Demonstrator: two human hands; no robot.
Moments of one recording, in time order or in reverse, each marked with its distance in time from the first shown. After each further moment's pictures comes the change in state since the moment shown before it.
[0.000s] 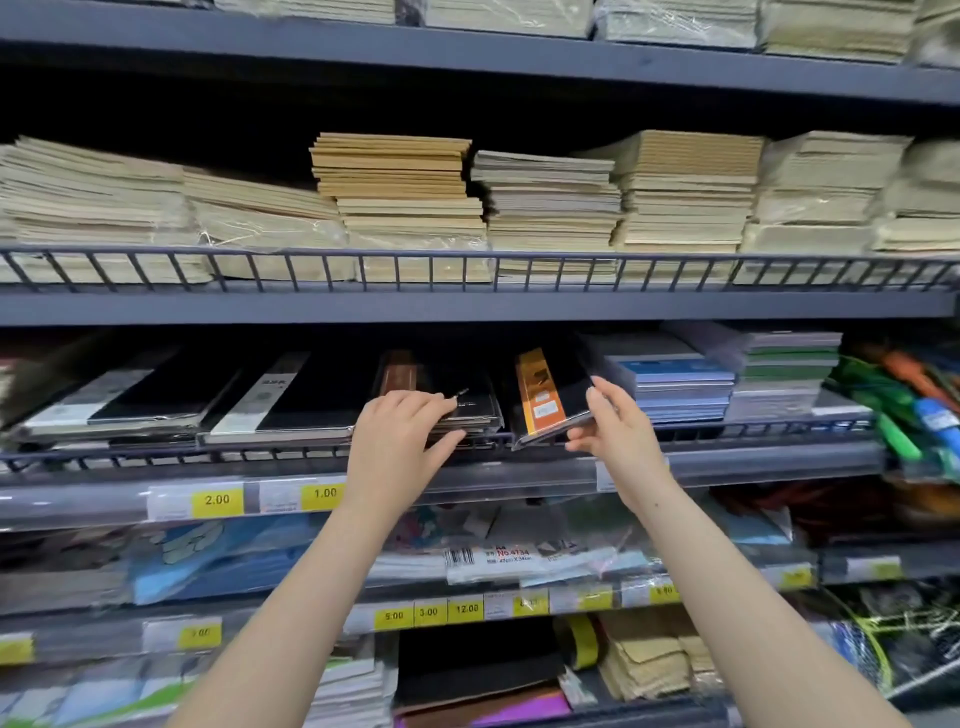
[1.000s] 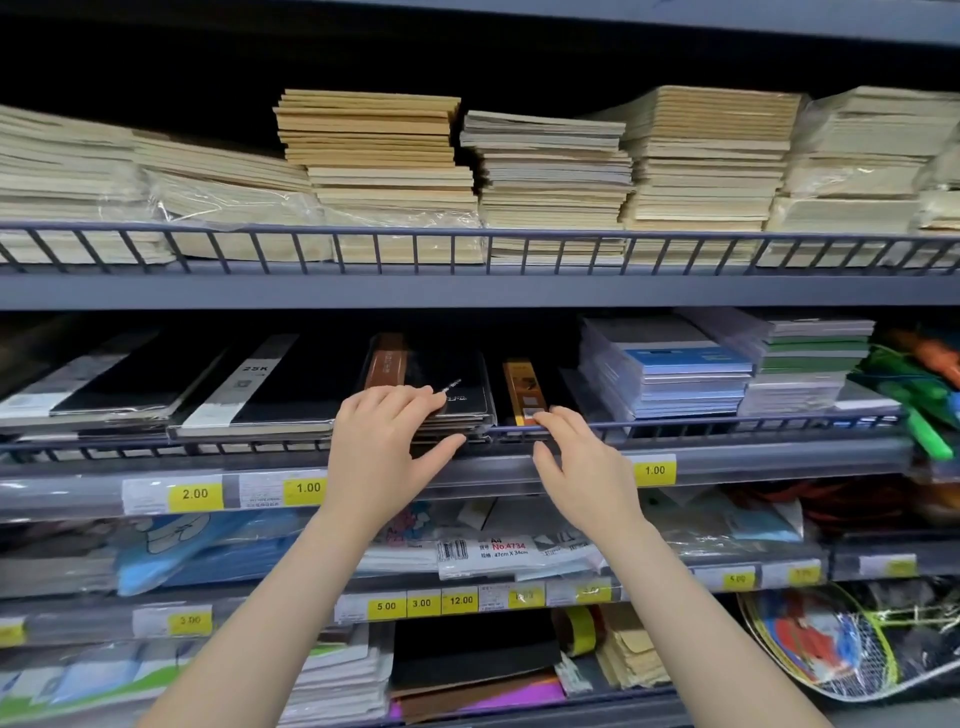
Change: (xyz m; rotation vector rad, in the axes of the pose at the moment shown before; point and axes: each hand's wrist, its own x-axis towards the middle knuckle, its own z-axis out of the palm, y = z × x) left_hand -0.005 0.002 0.004 0.013 0.009 -0.014; right_hand 0.001 0.050 0.011 -1.054 -0.067 -0.442
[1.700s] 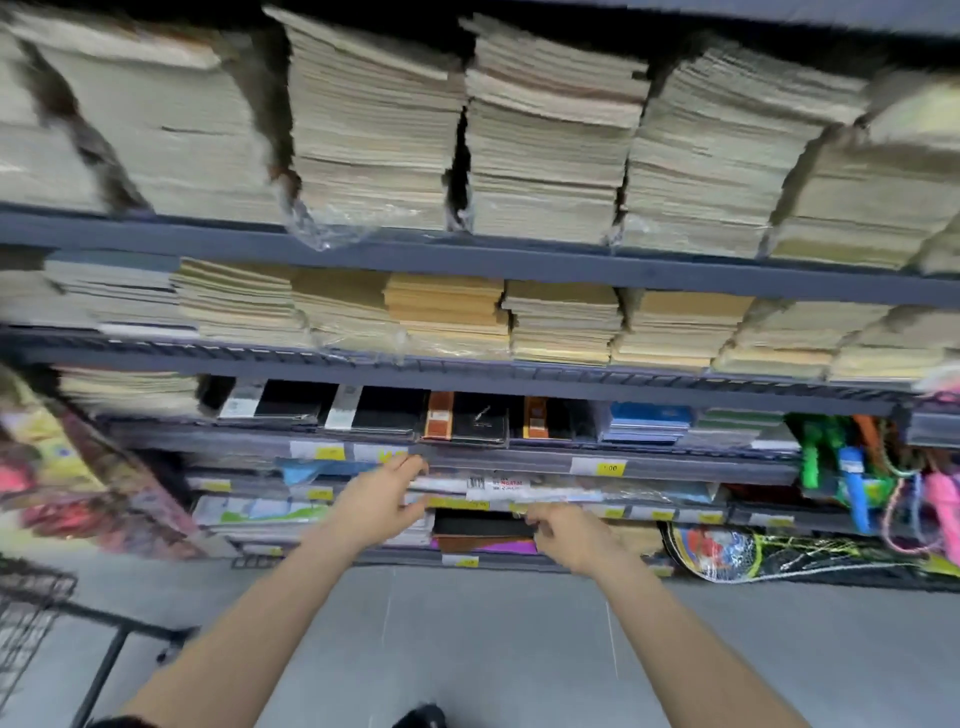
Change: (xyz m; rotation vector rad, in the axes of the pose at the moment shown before) left_hand 0.056 0.012 -0.201 -0.241 -0.981 -0.401; right_hand -0.005 -0.085 -0.181 0.024 -1.068 0.115
